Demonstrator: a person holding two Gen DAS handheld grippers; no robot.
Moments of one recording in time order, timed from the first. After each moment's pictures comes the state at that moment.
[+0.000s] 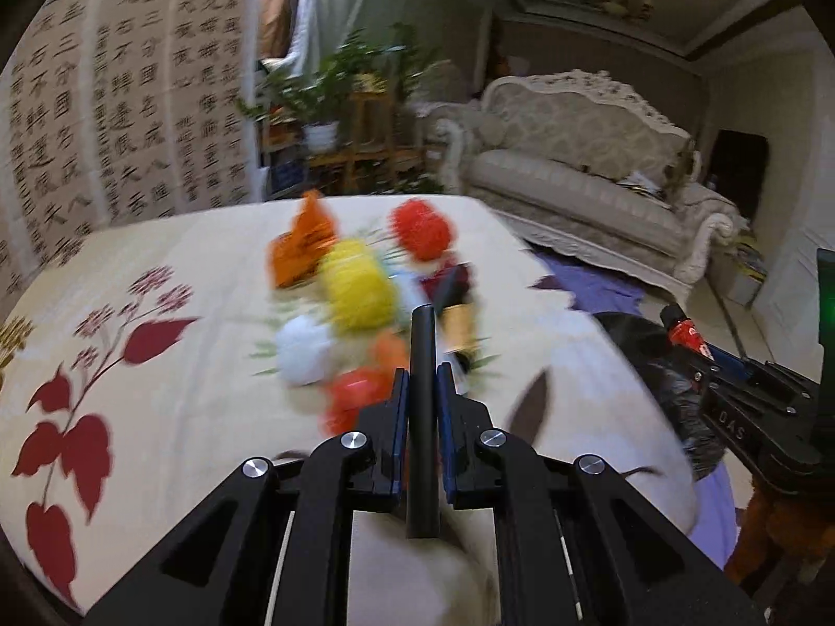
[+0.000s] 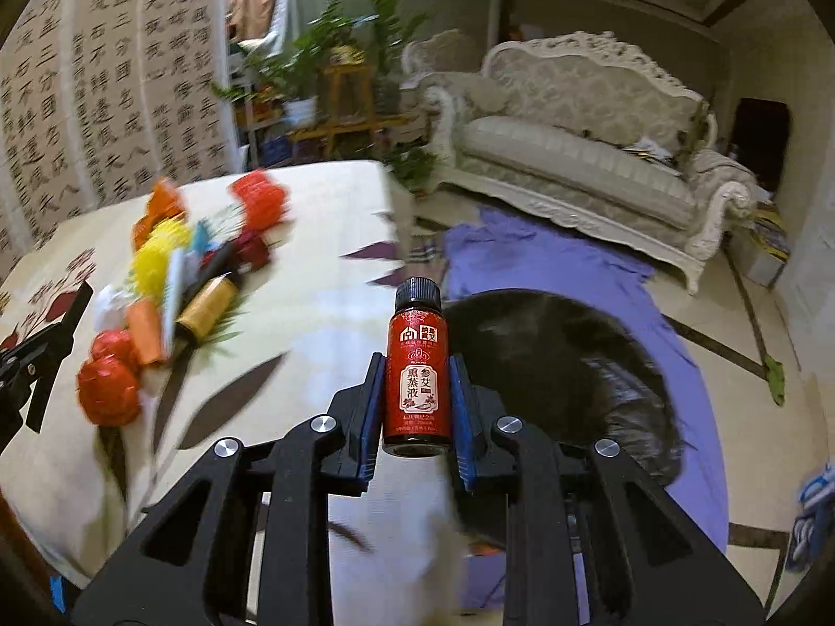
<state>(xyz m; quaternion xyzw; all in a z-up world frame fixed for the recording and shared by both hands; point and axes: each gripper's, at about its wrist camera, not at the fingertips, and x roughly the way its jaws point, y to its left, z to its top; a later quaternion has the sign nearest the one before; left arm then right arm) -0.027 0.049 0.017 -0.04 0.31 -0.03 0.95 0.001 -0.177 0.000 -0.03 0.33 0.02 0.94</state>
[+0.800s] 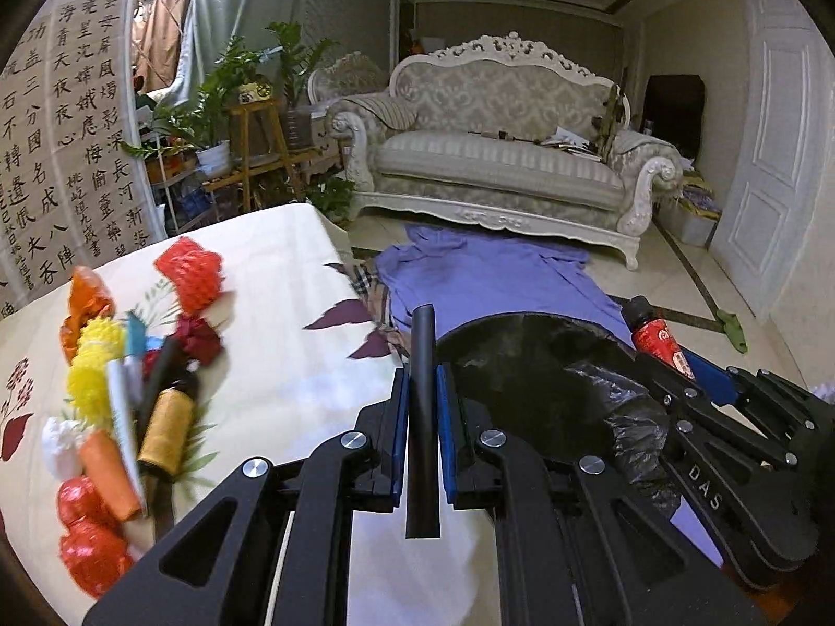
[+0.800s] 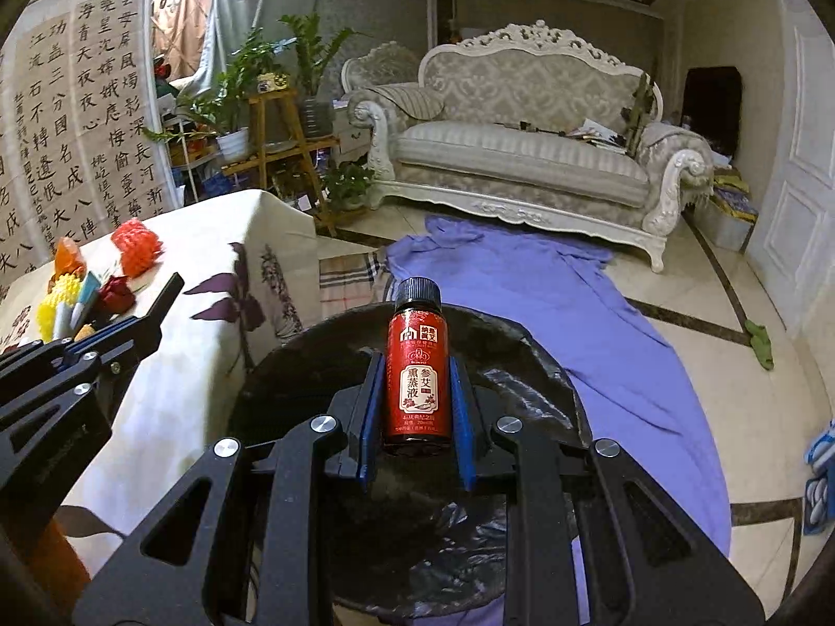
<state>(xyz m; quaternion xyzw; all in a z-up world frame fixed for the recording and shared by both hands) 0.055 -0.102 -0.002 0.03 0.33 -0.12 0.94 0.040 -0.280 -0.023 0.02 0.32 -0.02 0.95</state>
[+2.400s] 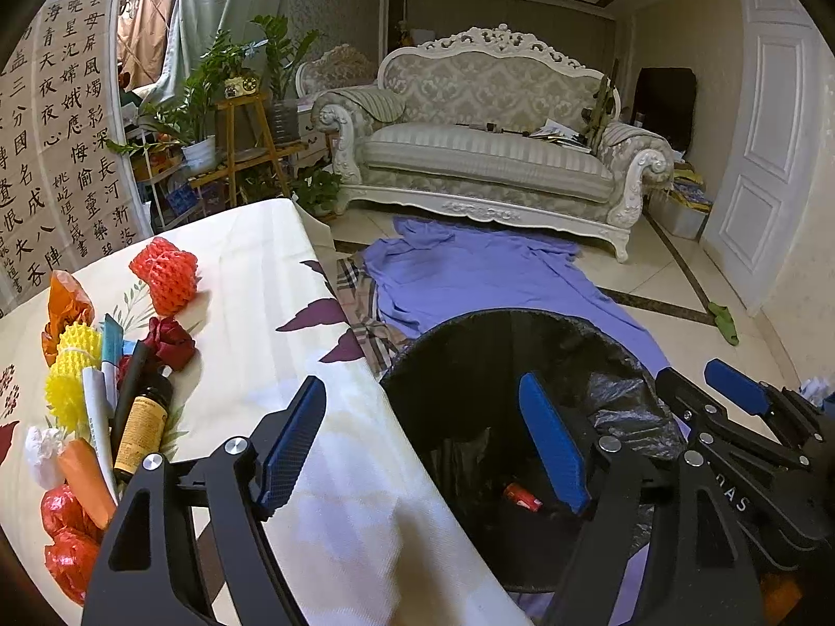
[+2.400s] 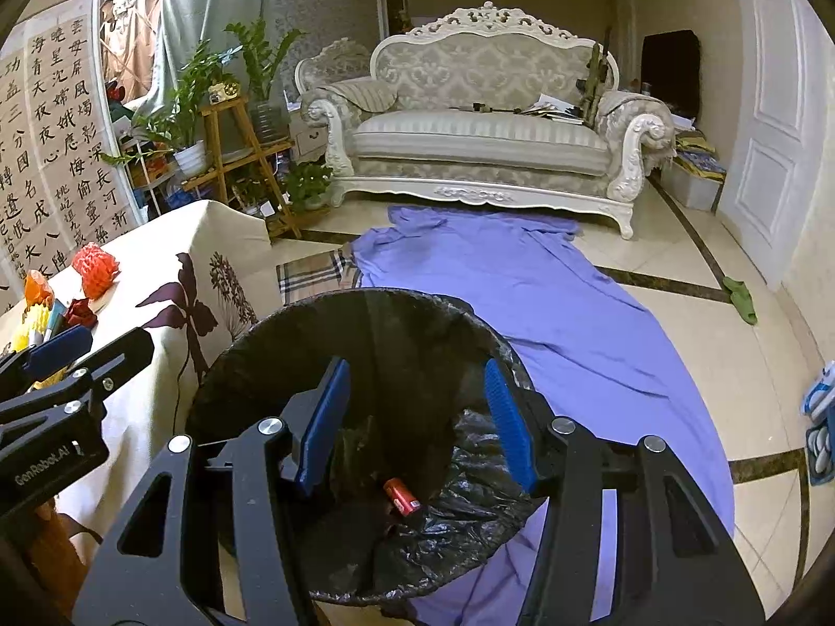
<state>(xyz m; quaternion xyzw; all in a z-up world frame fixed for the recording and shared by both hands) 0.062 -0.110 -0.004 0.03 0.34 -0.13 0.93 0.027 -0.317 -0.026 0.06 0.33 -0.07 0.94</state>
